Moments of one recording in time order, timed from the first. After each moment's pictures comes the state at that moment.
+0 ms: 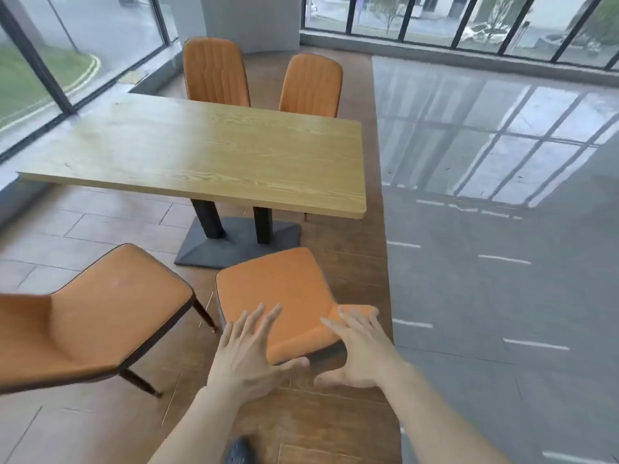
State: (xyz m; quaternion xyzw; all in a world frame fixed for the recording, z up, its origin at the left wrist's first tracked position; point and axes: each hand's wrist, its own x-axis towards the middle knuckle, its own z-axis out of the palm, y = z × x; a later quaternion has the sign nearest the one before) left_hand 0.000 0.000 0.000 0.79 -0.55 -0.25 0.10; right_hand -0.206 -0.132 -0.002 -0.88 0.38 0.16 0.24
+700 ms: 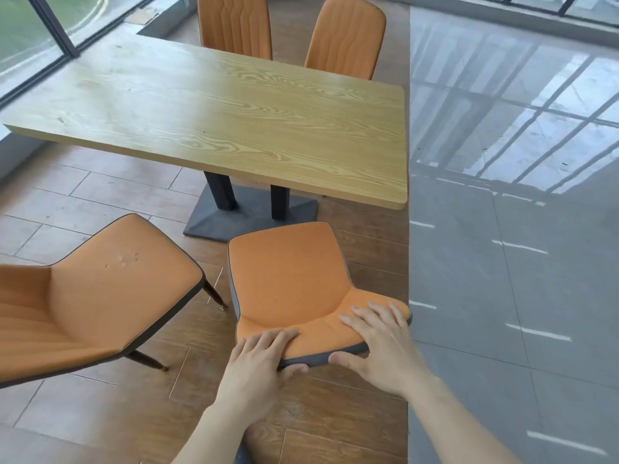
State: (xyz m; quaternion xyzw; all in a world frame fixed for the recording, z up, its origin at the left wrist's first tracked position) left_hand 0.048 -0.018 -0.081 0.78 -0.56 -0.28 0.11; right_hand -0.162 -0.182 -0.060 -0.91 0.36 0.11 0.17
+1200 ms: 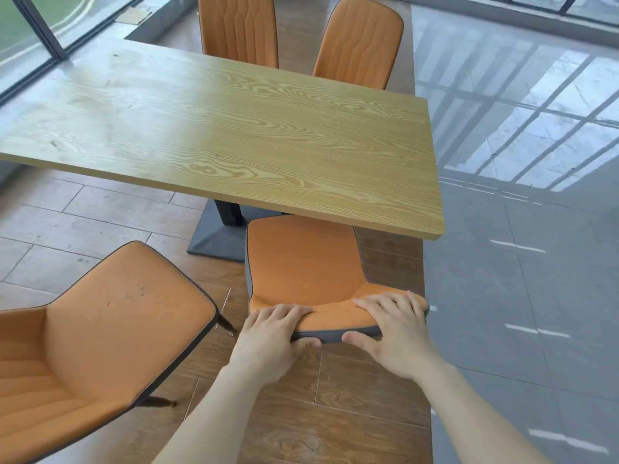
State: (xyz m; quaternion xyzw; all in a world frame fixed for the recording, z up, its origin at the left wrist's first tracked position) left_hand 0.190 -0.131 -0.084 0.75 -0.59 -0.27 0.08; right_hand -0.039 -0.266 -0.075 -0.90 0.40 0.06 0.14
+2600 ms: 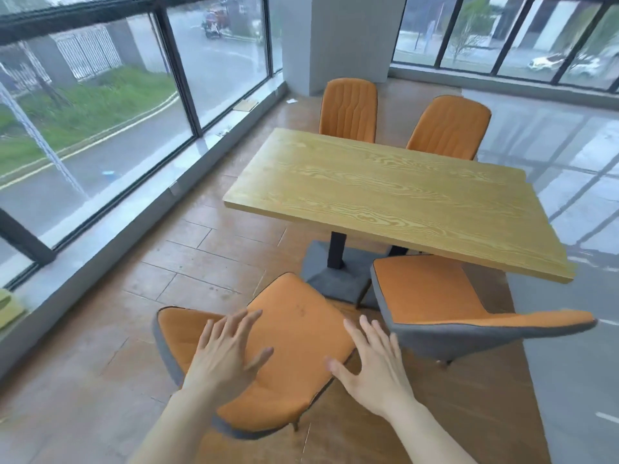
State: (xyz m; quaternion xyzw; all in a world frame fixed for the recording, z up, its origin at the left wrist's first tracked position) left_hand 0.545 0.232 0.016 0.86 -0.49 -0.14 0.11; right_hand 0.307 0.071 0.005 -0.87 0.41 0.03 0.26
